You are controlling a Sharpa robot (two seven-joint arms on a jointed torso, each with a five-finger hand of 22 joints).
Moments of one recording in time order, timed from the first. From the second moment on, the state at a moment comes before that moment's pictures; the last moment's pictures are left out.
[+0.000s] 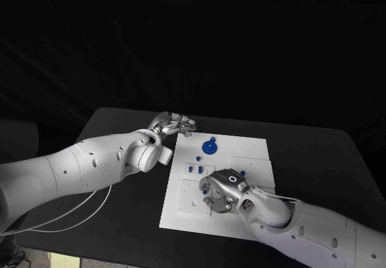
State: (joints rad) left arm 1.27 -0.66 -0.12 1.23 -0.25 -0.37 0.28; left_hand 1.13 -0.13 0.61 -0.26 0.06 0.91 0.15 0.23 0.57 1.21 0.12 0.08 0.15 0.98 0.06 0.76 0.22 0.04 0.71 -0.04 0.62 1.19; right arm 0.96 -0.57 -0.06 1.45 -1.90 -0.47 -0.17; right_hand 1.10 -0.30 0.78 -0.20 0.06 0.95 0.14 0.31 0.44 1.17 0.08 0.09 0.32 1.28 -0.03 1.11 0.91 0.19 1.24 -0.04 0.88 1.31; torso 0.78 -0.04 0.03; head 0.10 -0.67
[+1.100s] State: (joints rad) left arm 1.27 -0.67 -0.12 1.21 -0.25 -0.37 0.28; left_hand 1.13 -0.13 0.61 -0.26 0.06 0.91 0.16 0.23 0.57 1.21 0.12 0.08 0.15 0.98 0.06 0.75 0.22 0.04 0.71 -0.04 0.62 1.19; right arm 1.10 -0.80 0.02 1.55 -1.79 -0.36 -0.16; right_hand 1.09 -0.30 0.75 -0.23 0.07 0.90 0.16 0.30 0.43 1.15 0.10 0.07 0.27 1.29 -0.02 1.11 0.90 0.18 1.25 -0.04 0.87 1.31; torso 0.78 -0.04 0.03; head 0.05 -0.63
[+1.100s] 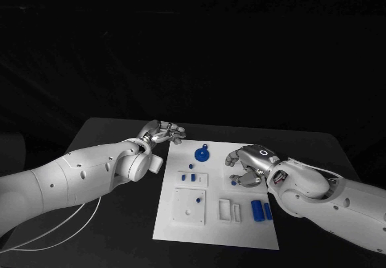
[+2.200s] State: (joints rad) left arm 1.27 -0.66 -0.12 1.21 -0.25 -0.36 0.28; left_hand 1.13 -0.13 0.61 -0.26 0.06 0.91 0.16 0.23 0.56 1.21 0.12 0.08 0.15 0.98 0.06 0.75 0.22 0.04 0.71 -0.04 0.62 1.20; right arm 1.09 -0.77 0.00 1.48 -1.83 -0.22 -0.18; right_hand 1.15 -0.27 0.81 -0.18 0.05 0.96 0.13 0.36 0.46 1.23 0.07 0.12 0.26 1.30 -0.04 1.12 0.89 0.18 1.25 -0.04 0.87 1.31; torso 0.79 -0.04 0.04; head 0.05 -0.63
